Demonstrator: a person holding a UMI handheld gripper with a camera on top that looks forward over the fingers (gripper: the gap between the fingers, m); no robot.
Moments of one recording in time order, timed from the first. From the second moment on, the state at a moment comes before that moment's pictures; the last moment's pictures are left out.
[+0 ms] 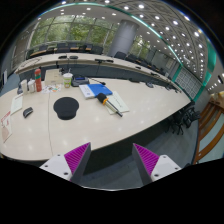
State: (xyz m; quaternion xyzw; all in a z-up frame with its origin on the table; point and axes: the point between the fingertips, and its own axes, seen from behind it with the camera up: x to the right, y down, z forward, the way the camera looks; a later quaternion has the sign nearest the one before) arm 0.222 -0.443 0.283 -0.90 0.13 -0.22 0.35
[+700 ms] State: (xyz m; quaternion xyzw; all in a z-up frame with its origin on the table) arm -0.084 -0.246 0.081 -0.90 0.07 -0.06 0.42
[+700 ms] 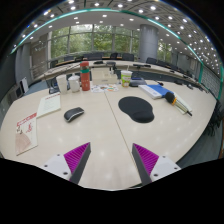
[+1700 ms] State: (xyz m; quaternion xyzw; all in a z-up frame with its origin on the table) arm -0.259 0.031 -0.011 -0.89 -0.01 0.01 0.46
